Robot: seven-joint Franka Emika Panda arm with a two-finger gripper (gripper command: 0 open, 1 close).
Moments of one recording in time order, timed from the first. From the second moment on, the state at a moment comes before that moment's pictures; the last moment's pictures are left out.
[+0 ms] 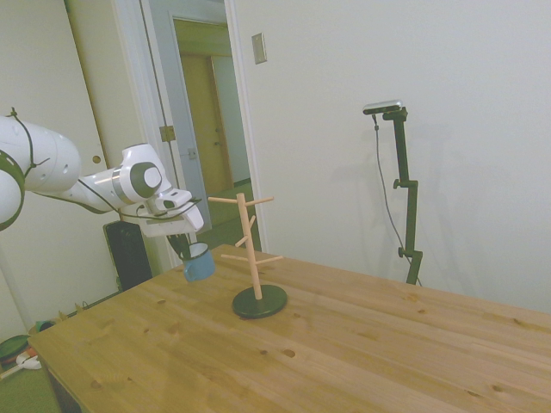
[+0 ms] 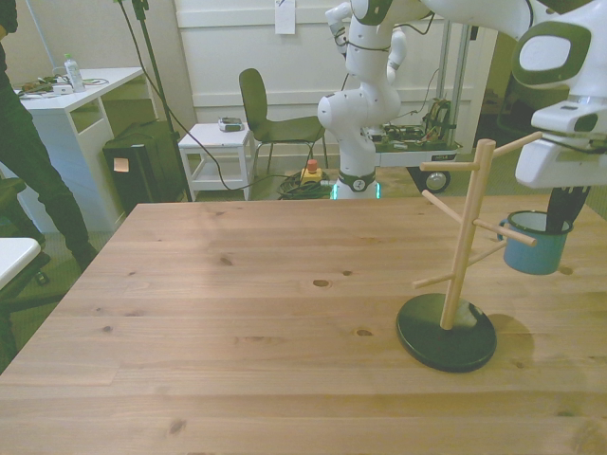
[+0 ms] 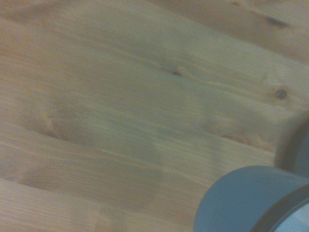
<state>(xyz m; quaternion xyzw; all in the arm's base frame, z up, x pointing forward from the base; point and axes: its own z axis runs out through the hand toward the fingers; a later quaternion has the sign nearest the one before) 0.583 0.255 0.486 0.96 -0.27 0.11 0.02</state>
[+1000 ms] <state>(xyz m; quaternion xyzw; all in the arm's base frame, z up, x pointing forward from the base) 0.591 0.267 0.637 0.96 -0.24 0.14 0.00</state>
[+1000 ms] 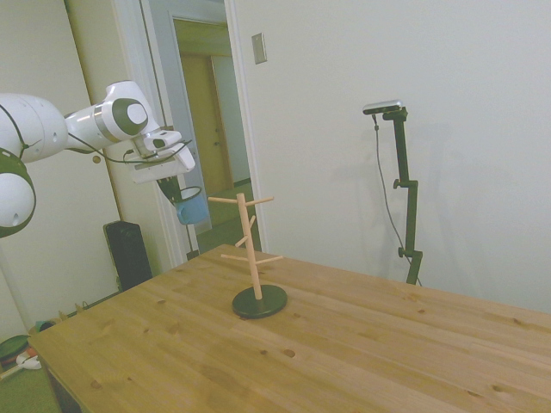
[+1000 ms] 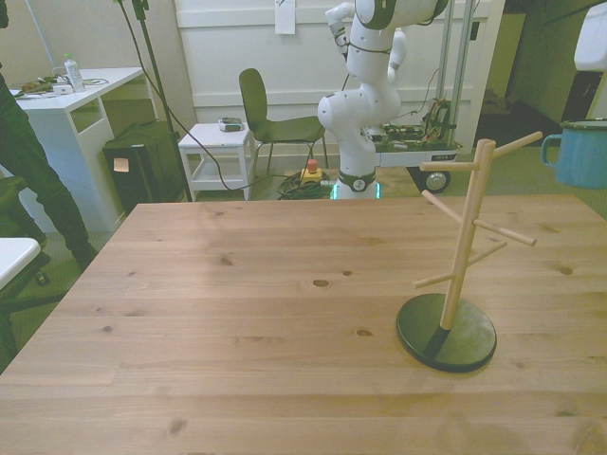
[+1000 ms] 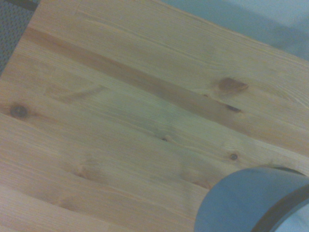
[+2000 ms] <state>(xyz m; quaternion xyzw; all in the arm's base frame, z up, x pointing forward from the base) 0.612 0.201 0.676 0.96 -0.25 0.15 -0.01</state>
